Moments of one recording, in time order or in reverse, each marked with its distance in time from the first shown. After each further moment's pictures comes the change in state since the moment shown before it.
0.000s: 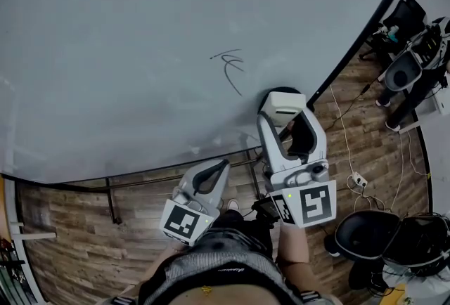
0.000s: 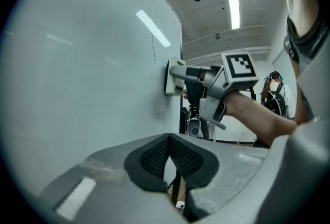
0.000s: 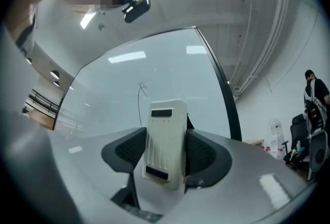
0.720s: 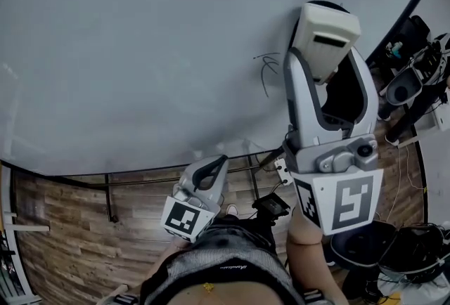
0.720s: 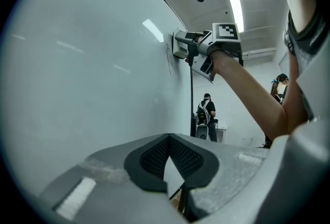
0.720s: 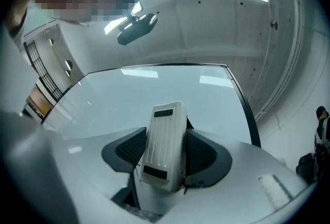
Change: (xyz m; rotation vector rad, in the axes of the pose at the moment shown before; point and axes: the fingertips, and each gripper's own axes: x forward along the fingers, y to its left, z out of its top) left arm -0.031 0.028 0.008 -0.022 -0.074 0.078; right arm 0.045 0.036 0.149 -0.210 -0.254 0.021
